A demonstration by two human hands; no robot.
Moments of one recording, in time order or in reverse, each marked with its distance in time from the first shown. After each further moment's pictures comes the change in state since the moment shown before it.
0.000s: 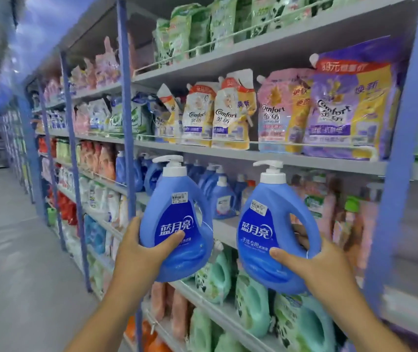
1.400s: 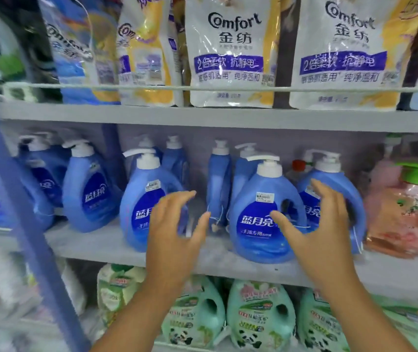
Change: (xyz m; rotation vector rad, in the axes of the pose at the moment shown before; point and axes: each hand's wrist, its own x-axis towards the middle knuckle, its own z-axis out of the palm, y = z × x) left_hand 0.409 -0.309 0.043 0.092 -0.407 0.433; right_hand 0.249 0.117 0.328 -0.694 0.707 -0.046
